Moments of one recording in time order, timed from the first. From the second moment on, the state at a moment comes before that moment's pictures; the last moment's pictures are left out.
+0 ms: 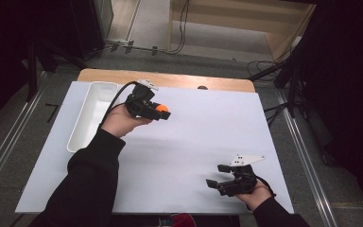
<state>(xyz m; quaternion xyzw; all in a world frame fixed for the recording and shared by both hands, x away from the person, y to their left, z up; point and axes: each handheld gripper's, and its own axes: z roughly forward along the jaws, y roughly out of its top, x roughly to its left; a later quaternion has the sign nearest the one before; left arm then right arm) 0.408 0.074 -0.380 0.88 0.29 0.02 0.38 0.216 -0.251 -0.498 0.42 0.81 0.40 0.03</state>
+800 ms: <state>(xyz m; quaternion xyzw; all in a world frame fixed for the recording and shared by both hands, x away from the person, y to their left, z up) 0.412 0.099 -0.375 0.87 0.31 0.03 0.38 0.217 -0.250 -0.497 0.42 0.81 0.41 0.03</state>
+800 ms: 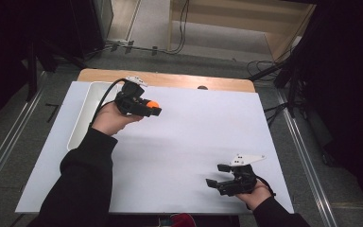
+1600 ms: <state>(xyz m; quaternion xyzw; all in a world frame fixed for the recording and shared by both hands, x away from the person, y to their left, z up) 0.417 0.136 -0.368 0.86 0.34 0.05 0.39 0.218 -0.250 -0.497 0.42 0.81 0.40 0.03</state>
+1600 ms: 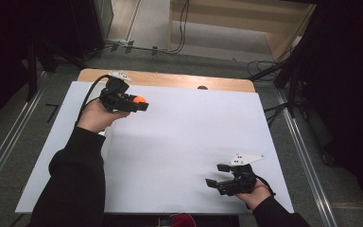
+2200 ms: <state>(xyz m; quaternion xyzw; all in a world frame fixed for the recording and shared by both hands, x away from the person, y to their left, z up) 0.422 0.158 -0.371 0.85 0.36 0.07 0.38 0.218 -0.250 -0.497 0.42 0.81 0.40 0.03</state>
